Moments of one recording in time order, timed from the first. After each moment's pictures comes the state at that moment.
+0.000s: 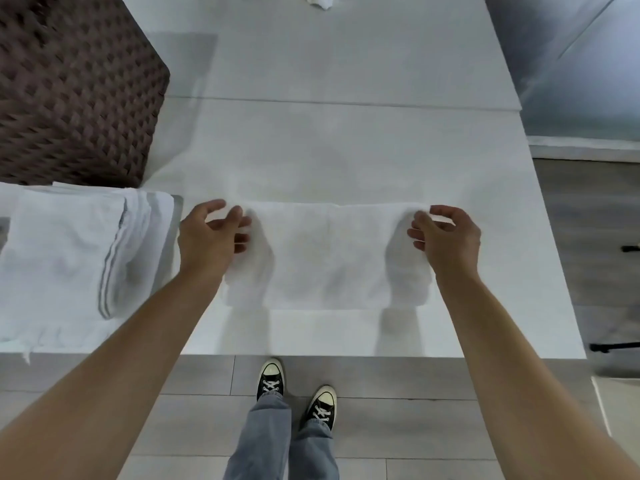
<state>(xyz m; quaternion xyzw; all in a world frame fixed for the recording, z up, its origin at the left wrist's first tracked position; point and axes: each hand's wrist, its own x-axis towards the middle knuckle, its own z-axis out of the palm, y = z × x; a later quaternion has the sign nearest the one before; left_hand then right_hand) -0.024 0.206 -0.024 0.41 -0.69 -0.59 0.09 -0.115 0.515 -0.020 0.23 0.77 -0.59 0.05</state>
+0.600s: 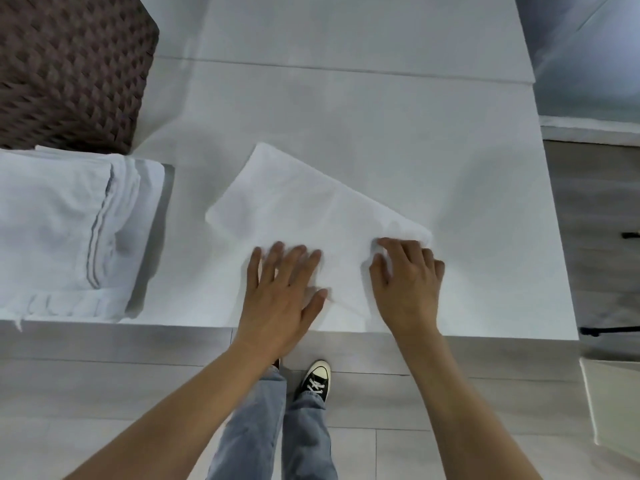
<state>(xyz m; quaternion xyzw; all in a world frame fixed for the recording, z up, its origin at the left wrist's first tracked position) 0.068 0.308 -0.069 -0.01 -0.99 -0.10 -0.02 -0.019 0.509 -0.076 -0.10 0.97 -0.19 -0.08</state>
